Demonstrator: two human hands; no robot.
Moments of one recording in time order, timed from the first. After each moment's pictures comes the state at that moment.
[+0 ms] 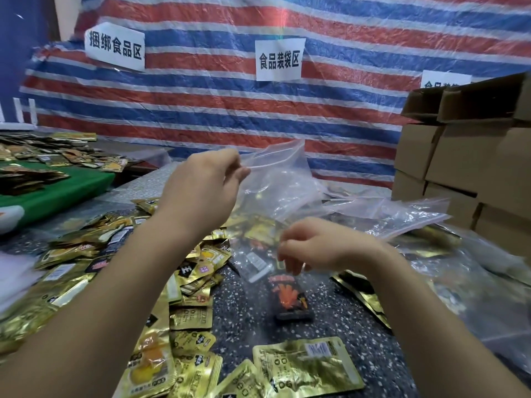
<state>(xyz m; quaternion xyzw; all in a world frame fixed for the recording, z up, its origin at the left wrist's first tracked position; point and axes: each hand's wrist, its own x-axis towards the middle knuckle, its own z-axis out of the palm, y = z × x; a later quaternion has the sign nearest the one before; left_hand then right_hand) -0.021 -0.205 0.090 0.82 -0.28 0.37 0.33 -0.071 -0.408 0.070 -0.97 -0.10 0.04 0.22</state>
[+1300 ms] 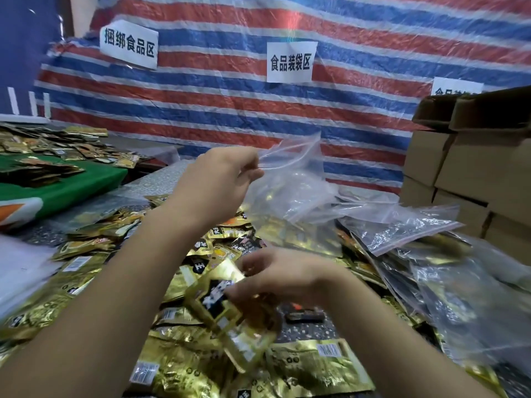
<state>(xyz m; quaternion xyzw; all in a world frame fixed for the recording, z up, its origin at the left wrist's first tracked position) -0.015 -0.192 0.097 0.82 -0.33 0.35 0.31 -0.065 -0.344 0.032 -0.81 -0.11 0.24 0.53</state>
